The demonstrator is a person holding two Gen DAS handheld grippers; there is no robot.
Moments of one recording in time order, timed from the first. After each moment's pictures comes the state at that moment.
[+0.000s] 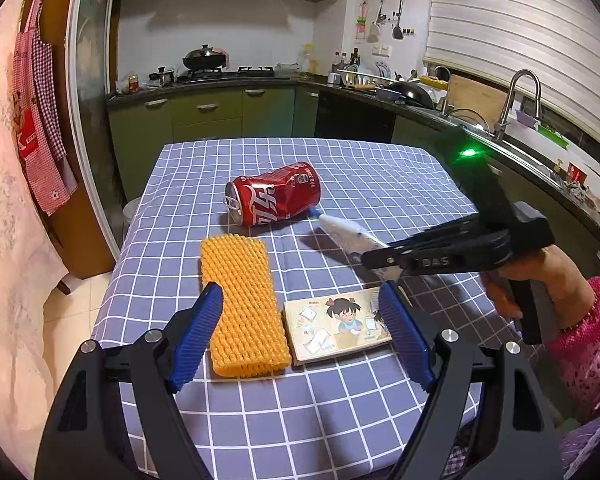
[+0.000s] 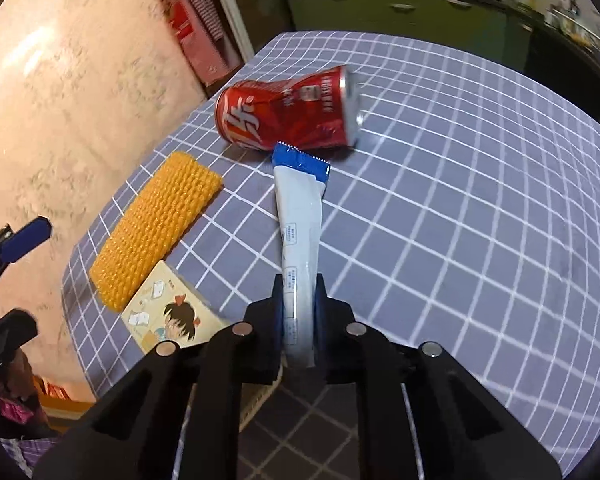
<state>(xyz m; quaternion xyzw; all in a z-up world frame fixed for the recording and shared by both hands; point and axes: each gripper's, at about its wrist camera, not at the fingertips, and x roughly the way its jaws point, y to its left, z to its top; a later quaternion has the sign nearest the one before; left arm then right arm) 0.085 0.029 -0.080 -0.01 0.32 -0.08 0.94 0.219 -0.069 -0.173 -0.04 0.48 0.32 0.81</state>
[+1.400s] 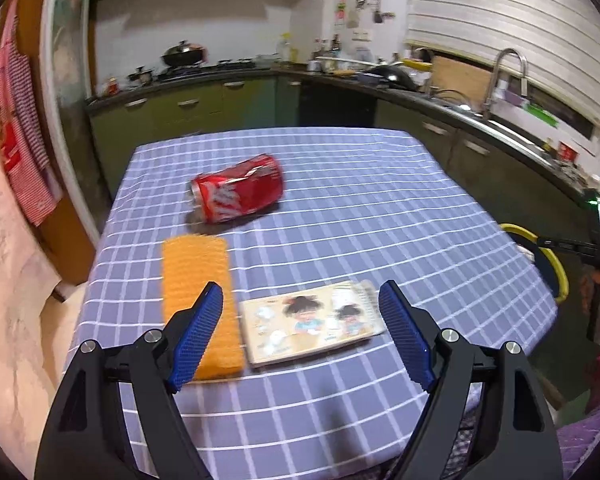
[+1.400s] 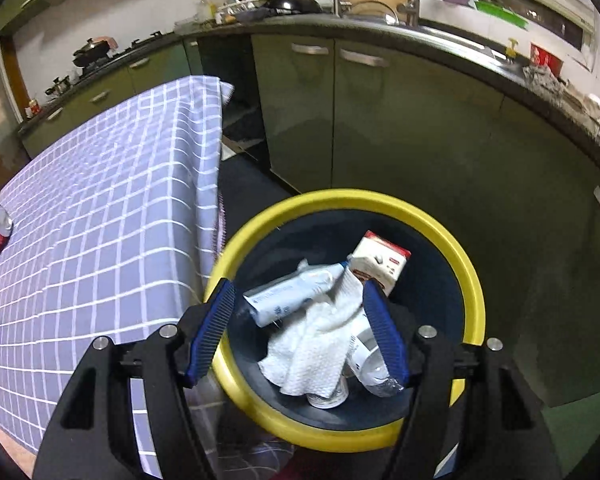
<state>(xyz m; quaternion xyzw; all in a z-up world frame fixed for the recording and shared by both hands) 0.093 -0.003 -0.083 0.01 0.34 -0.09 0.93 0.106 -0.400 -0.167 0.09 0.41 -0.13 0.90</state>
